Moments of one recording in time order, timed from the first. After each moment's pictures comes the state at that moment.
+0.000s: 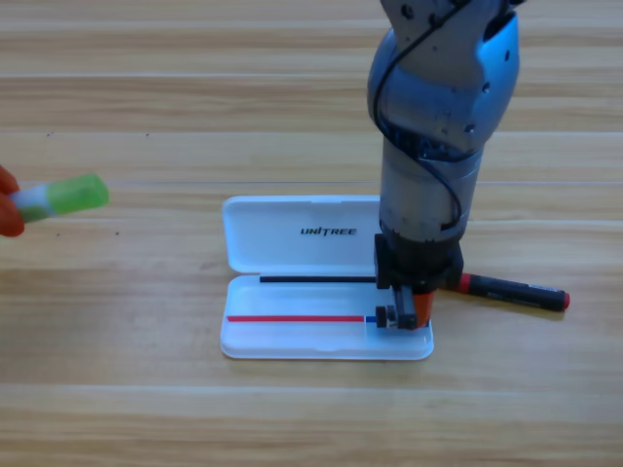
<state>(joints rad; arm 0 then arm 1) -0.63 1.42 -1.26 1.02 0.08 0.71 0.96 2.25 -1.87 1.16 -0.05 -0.67</state>
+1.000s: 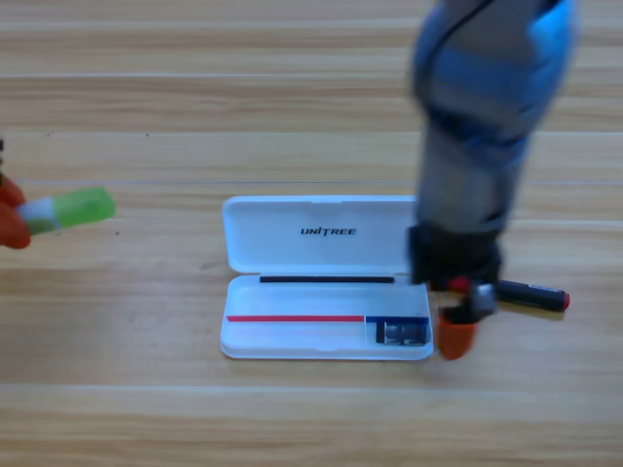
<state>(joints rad) -0.66 1.43 -1.25 1.01 0.07 0.68 0.95 2.11 -1.75 1.16 -0.03 -0.67</state>
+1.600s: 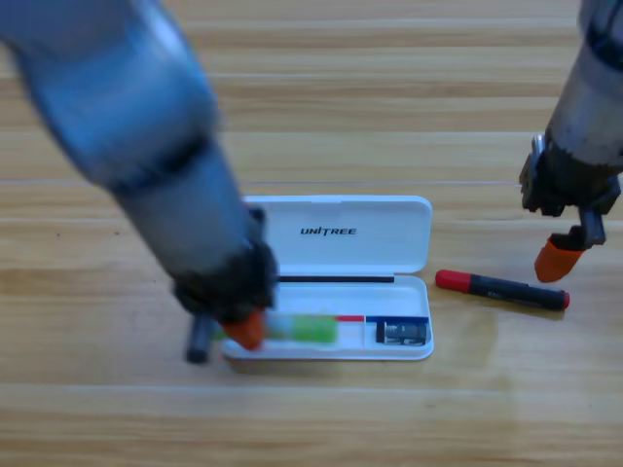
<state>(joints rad) -1.01 1.90 -1.37 0.82 0.08 0.60 0.69 1.99 -1.53 0.97 -0.10 -0.82</state>
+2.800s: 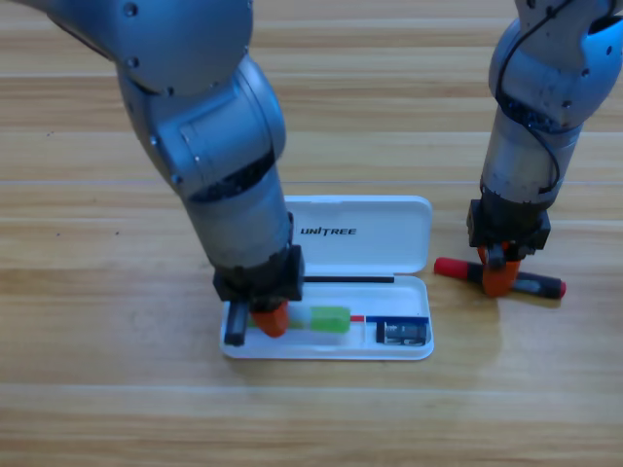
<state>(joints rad) -0.94 2.03 -1.44 0.77 0.10 0.65 0.68 2.23 -1.66 0.96 -0.04 -0.86</state>
